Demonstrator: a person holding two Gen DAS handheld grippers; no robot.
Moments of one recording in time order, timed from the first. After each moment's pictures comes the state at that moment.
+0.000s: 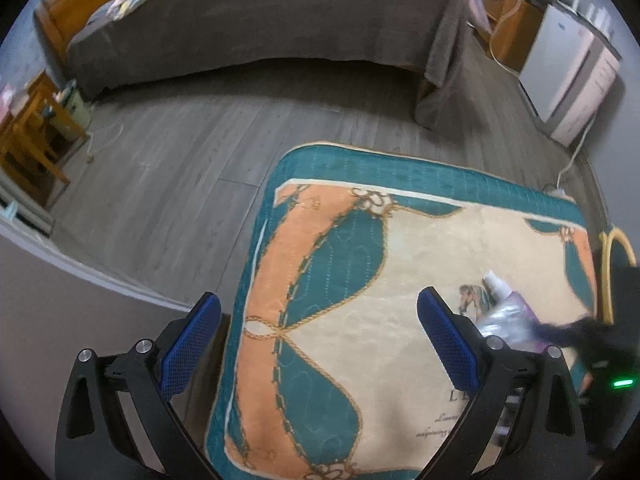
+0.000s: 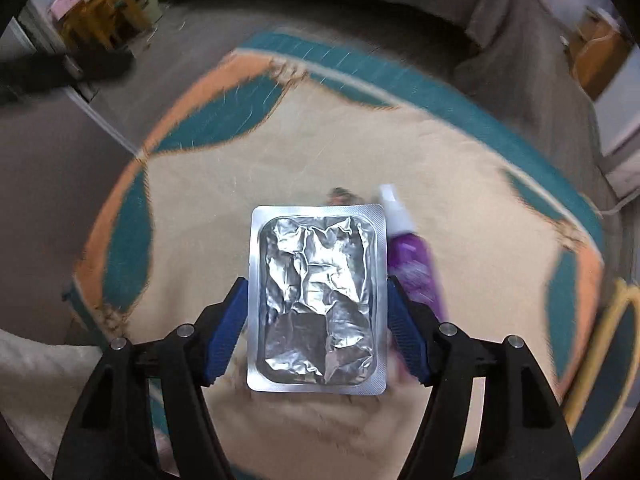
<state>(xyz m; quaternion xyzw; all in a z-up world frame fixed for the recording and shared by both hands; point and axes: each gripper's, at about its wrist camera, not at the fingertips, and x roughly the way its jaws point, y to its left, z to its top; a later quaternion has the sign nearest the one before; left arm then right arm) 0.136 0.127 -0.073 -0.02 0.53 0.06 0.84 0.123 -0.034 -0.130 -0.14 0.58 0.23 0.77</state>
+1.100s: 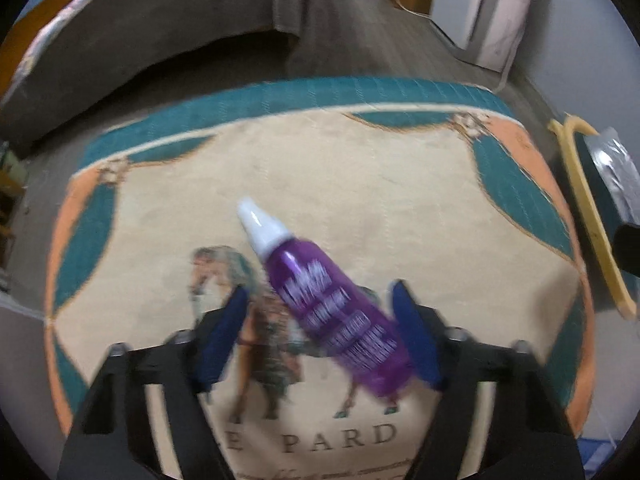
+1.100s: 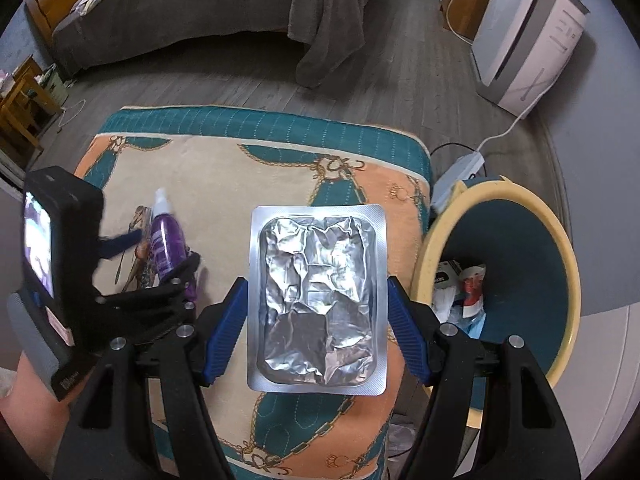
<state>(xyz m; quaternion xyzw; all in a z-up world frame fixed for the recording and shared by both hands) 0.137 -0.085 -0.178 0.04 0.55 -0.05 0.83 0.133 -0.222 -0.092 -0.07 0.56 0.08 0.82</state>
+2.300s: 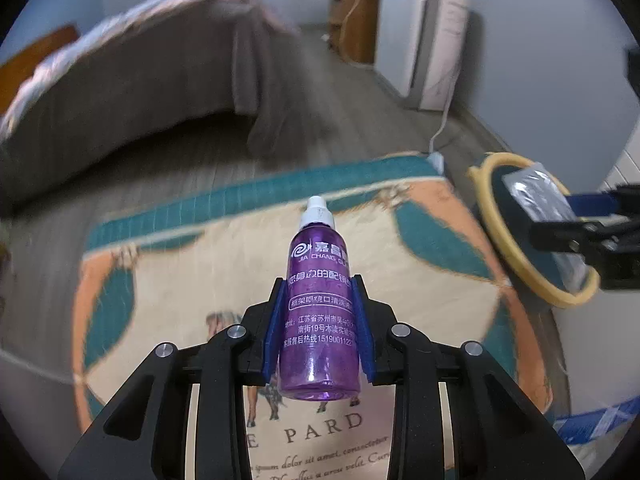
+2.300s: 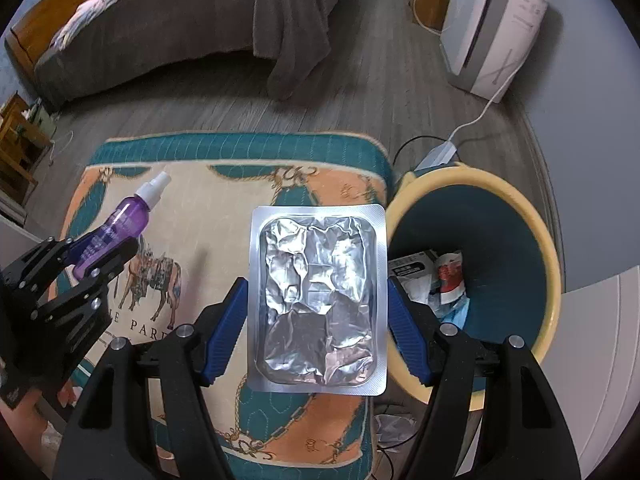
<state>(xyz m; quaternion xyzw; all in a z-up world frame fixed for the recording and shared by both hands) 0.102 -0.097 -0.089 0.07 0.43 -0.14 0.89 0.123 -0.270 -0.064 -0.02 0.55 0.04 0.83</state>
